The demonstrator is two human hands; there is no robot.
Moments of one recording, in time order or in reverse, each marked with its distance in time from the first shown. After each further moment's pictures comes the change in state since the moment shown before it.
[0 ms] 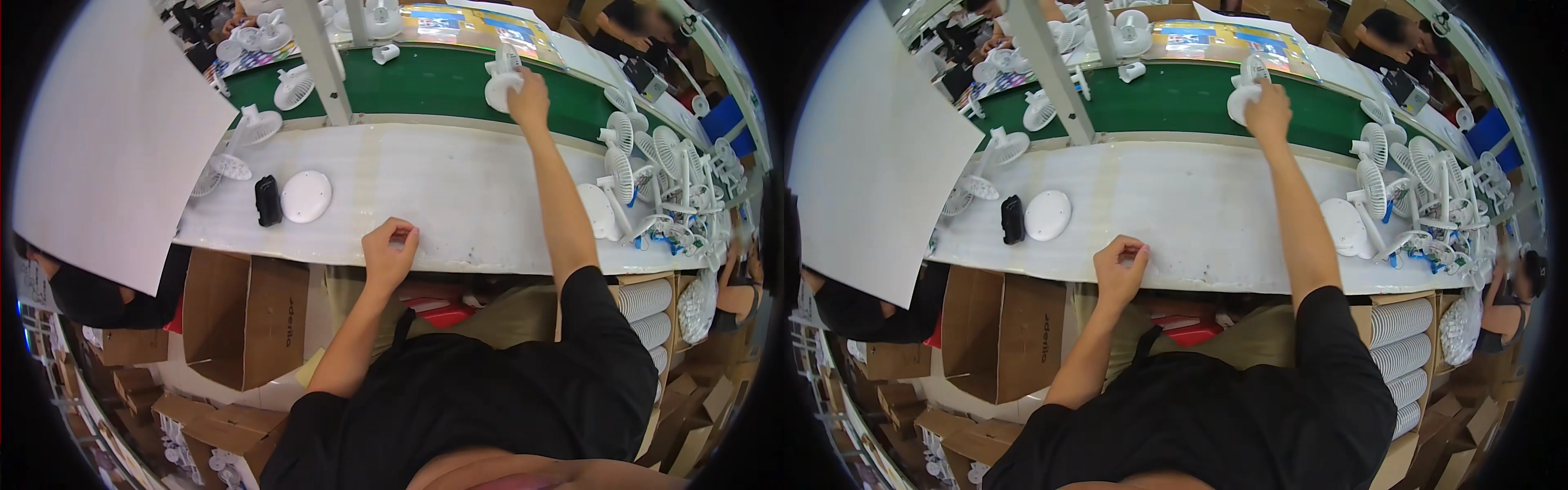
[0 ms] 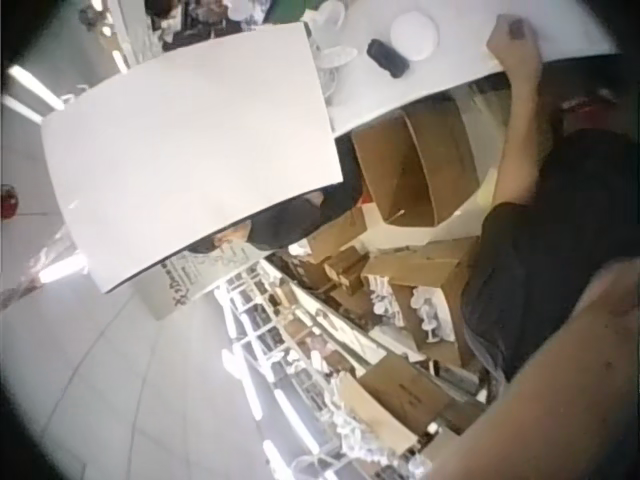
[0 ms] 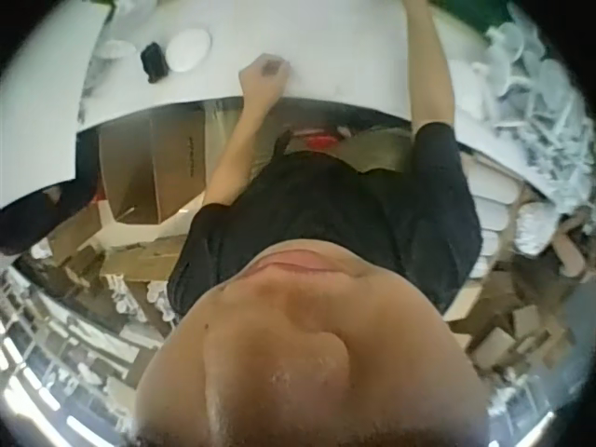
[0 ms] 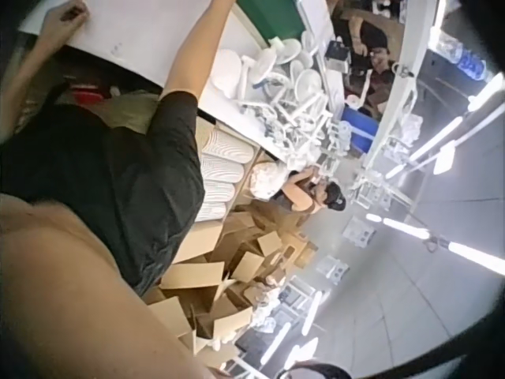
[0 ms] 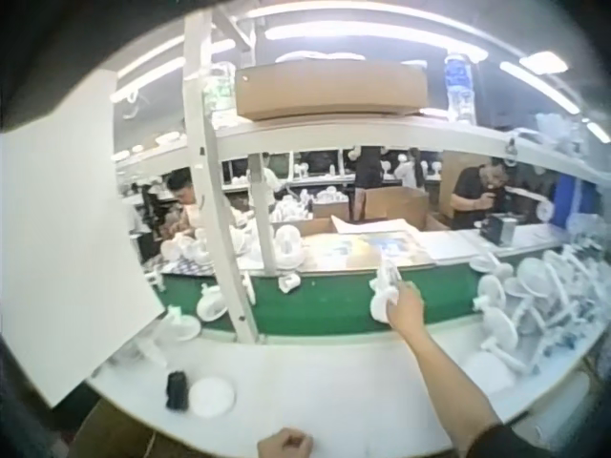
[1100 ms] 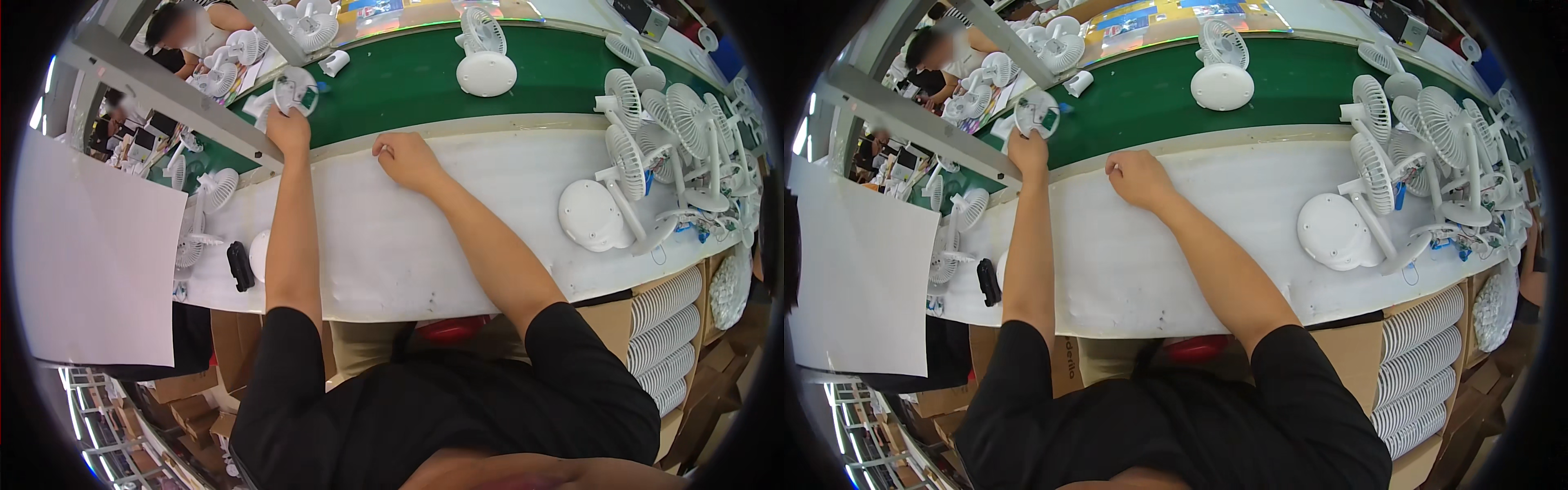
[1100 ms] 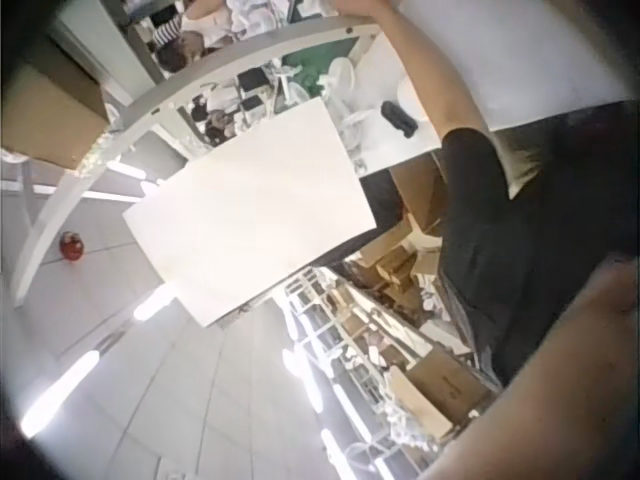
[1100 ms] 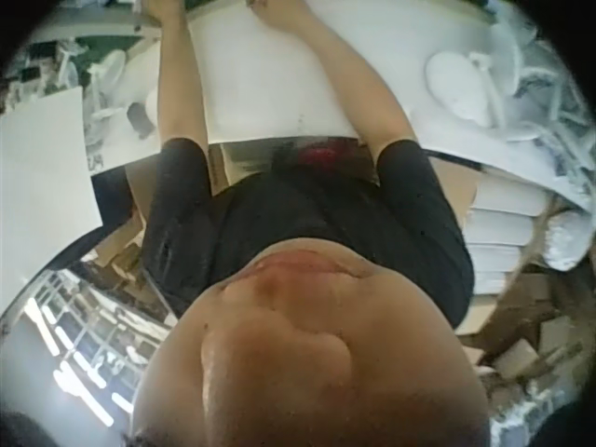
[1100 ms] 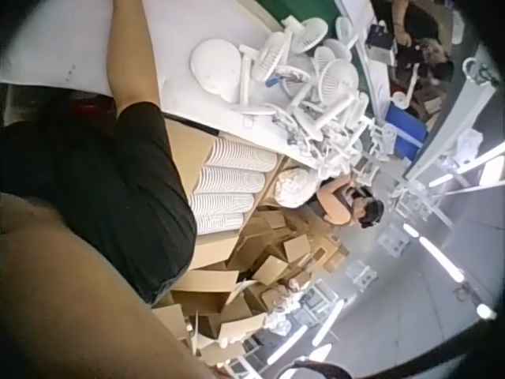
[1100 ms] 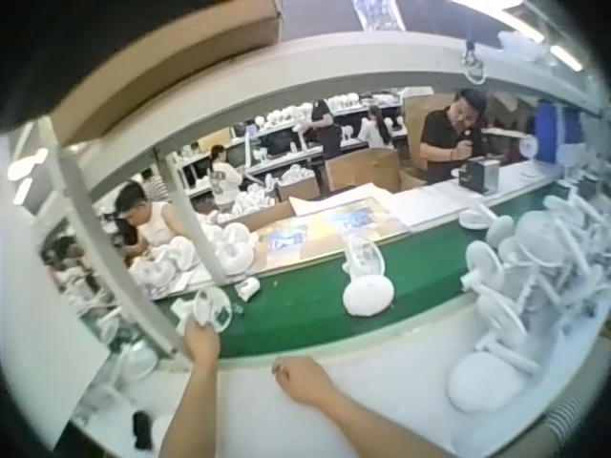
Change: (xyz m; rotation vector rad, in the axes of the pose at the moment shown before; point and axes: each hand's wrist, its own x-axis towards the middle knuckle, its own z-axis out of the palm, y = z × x) left_hand 0.323 -0.085 0.006 0.509 0.390 -0.050; right_hand -0.093 -0.077 0.030 0.838 -0.643 0.052
